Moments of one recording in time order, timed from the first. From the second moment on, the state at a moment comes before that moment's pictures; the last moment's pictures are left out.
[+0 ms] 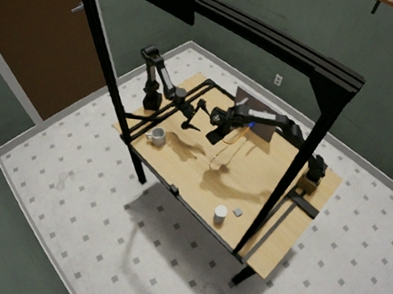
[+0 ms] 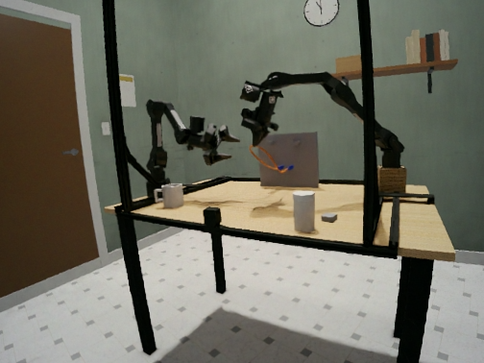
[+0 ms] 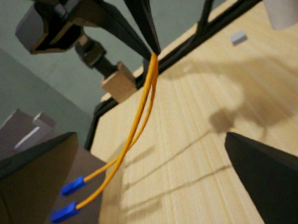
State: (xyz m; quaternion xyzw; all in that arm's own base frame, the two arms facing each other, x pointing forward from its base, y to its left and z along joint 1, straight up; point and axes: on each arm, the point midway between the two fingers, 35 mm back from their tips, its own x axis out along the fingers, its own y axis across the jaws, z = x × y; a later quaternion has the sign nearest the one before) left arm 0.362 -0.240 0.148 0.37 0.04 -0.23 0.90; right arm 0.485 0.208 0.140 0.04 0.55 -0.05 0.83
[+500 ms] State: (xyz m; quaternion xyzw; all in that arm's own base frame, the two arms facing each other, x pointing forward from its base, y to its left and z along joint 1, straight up) left arm 0.416 -0.263 0.140 0.36 0.02 -0.24 0.90; right arm 0.485 0.208 0.140 0.04 0.55 -0.05 0.83
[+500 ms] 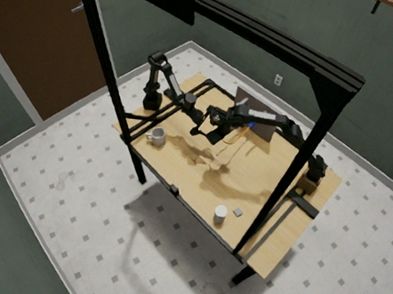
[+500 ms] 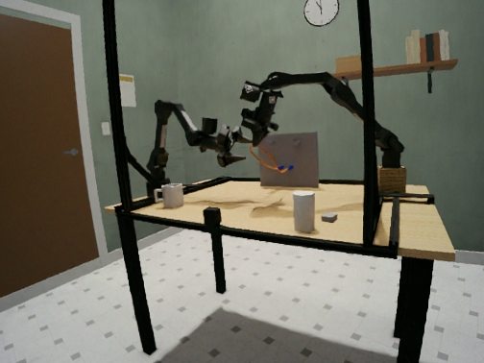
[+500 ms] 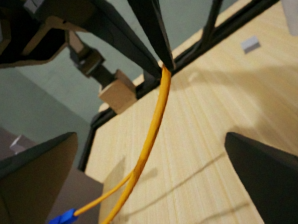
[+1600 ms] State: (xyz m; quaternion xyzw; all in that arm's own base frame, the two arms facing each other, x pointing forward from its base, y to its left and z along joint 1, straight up) left arm 0.443 -0.273 0.133 0.36 0.02 -0.24 0.90; right arm 0.485 0.208 0.140 0.04 0.55 -0.05 0.83
